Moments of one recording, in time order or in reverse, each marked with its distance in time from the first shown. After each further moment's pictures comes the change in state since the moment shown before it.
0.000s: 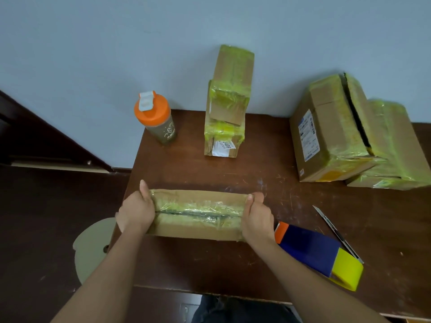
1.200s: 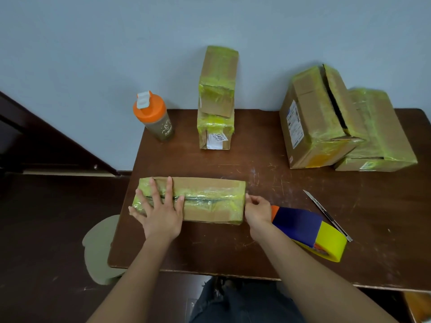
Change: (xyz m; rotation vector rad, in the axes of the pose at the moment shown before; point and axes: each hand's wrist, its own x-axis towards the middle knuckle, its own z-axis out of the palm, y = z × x) left_hand -0.086 0.013 0.014 0.294 -0.129 0.289; right_hand -0.013 0.017 -0.006 0.714 -0.012 0.524
